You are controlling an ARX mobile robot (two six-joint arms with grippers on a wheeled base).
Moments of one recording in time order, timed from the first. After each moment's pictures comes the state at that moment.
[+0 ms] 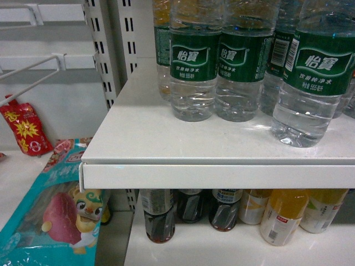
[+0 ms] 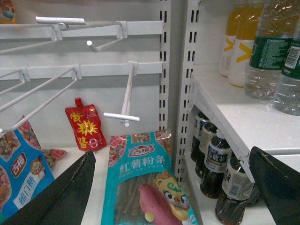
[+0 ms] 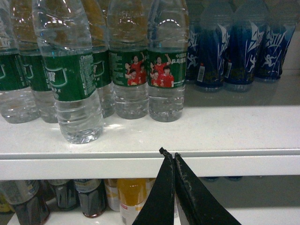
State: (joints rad) left arm 0.00 0.01 0.01 0.00 0.00 0.00; right arm 0.00 0.00 0.01 0.00 0.00 0.00
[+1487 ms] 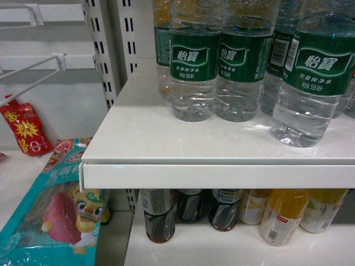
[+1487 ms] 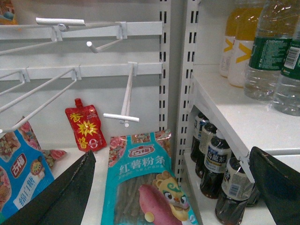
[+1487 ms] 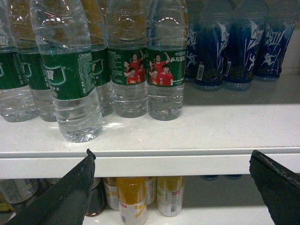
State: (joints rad) left arm 0.00 0.01 0.01 0.00 0.00 0.00; right arm 0.00 0.00 0.01 0.00 0.00 0.00
